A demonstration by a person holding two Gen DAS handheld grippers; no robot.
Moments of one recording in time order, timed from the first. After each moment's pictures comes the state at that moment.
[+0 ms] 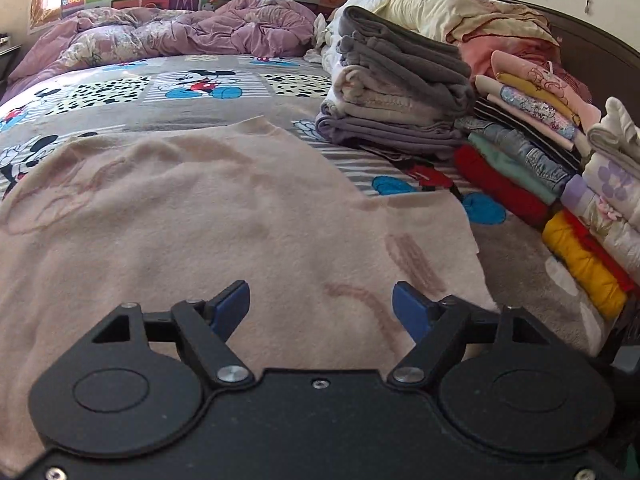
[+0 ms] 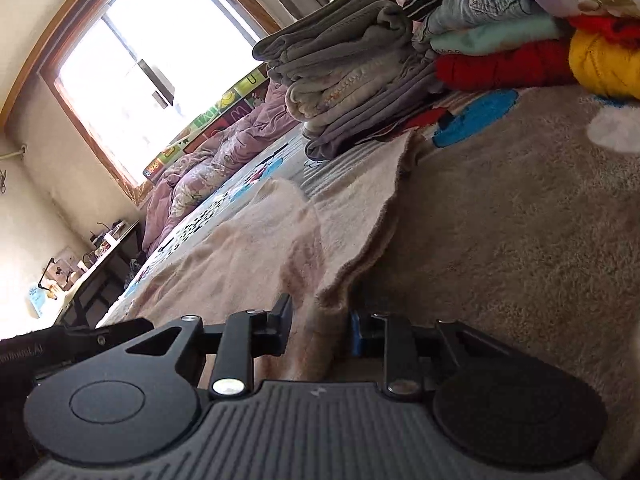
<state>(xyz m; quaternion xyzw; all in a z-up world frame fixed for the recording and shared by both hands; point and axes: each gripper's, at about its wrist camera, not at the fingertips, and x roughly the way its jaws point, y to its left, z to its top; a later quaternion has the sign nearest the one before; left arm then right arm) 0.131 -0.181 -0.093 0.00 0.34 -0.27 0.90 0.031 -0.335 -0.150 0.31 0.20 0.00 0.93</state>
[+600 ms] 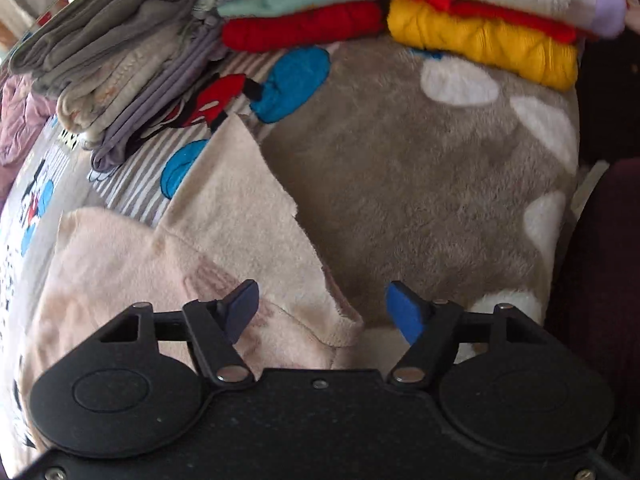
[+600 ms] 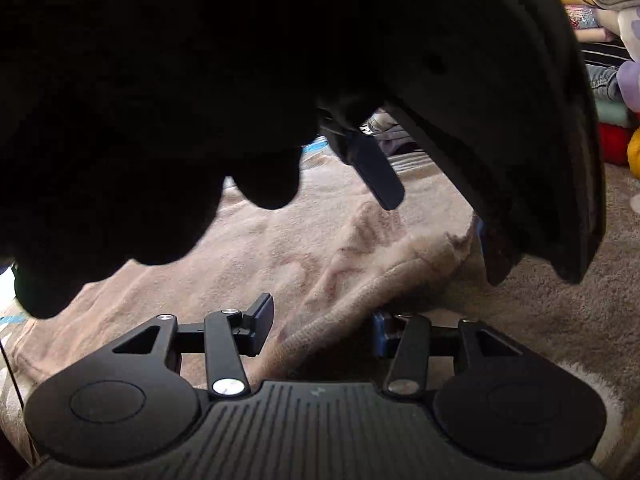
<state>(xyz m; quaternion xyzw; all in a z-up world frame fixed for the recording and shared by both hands) 0.105 -0.379 -0.133 0.44 0.37 -0.38 0.72 0.011 -0.264 -0.145 0.17 0.21 0.03 0.96</state>
